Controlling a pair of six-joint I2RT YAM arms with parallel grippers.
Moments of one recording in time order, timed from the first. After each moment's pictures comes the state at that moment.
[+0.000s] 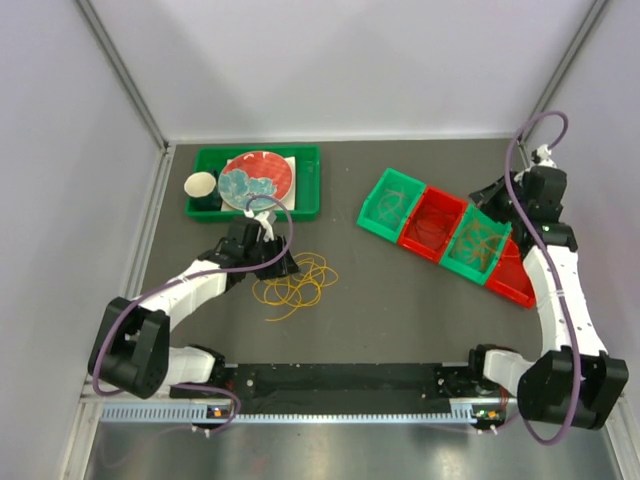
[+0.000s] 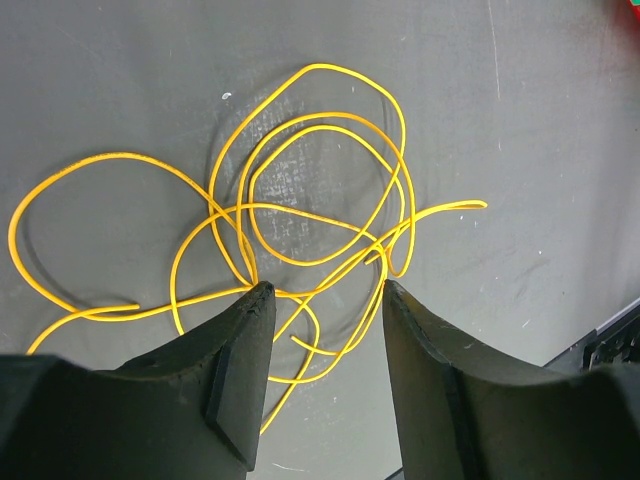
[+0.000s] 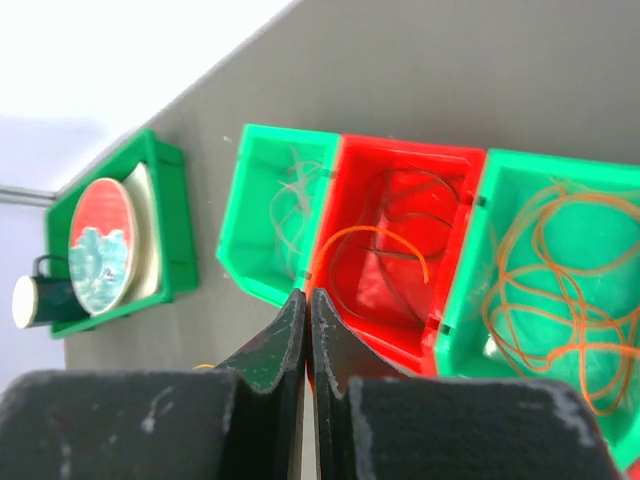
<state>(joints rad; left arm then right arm) -0.36 1.30 0.65 -0.18 0.32 -0.52 -0.14 1.11 1.04 -0.39 -0.26 0.58</state>
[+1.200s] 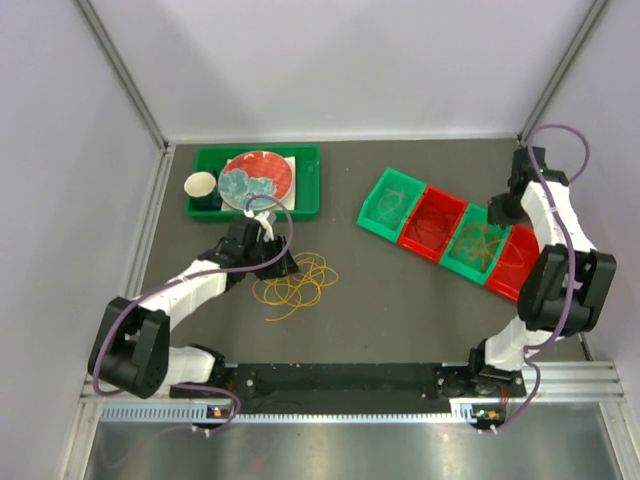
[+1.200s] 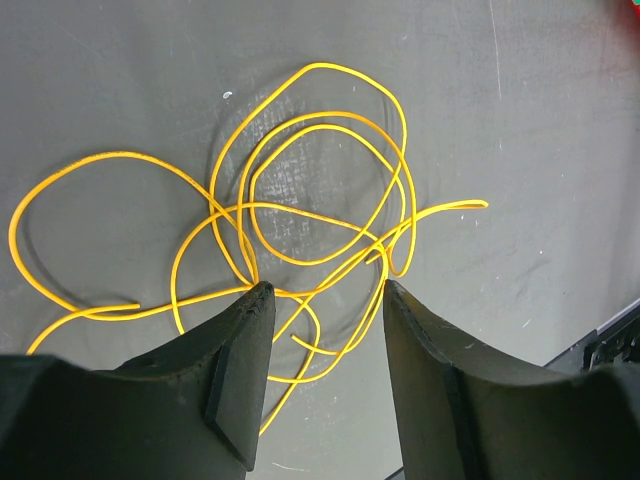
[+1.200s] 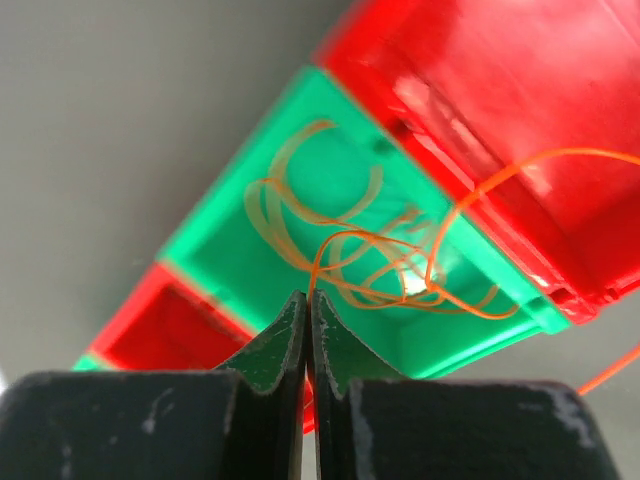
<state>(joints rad) -0.36 1.30 0.65 -0.18 0.32 -0.52 -0.20 1.63 1.38 -0.91 0.18 1.18</state>
